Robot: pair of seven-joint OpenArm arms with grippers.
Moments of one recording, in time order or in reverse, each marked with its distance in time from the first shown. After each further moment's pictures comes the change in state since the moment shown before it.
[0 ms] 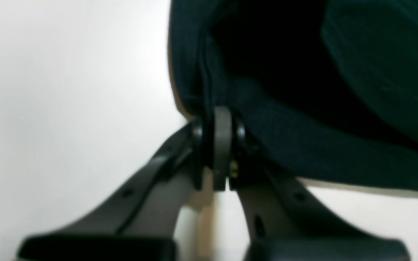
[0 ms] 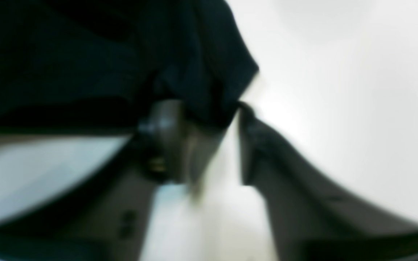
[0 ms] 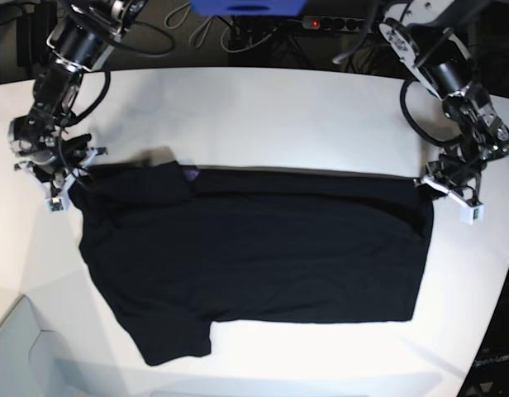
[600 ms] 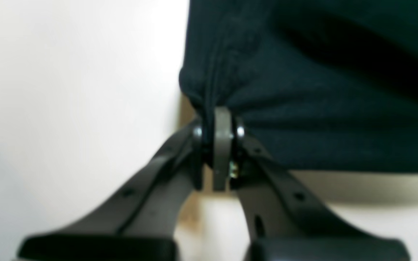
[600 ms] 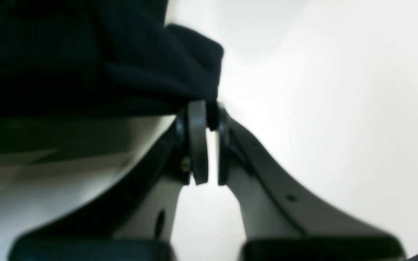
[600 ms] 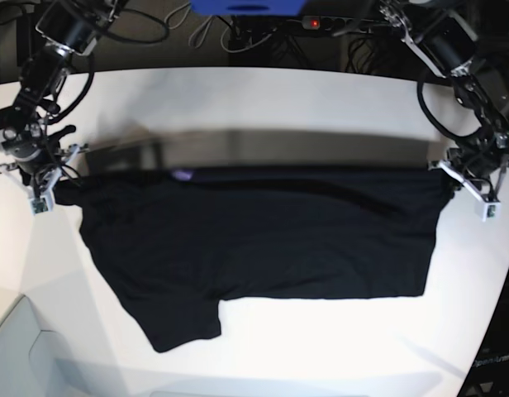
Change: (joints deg) left arm 6.3 0.6 0.3 25.8 -1.2 -0.5 16.0; right arm -4.8 2.8 -0.6 12.8 1.3 1.4 -0.3
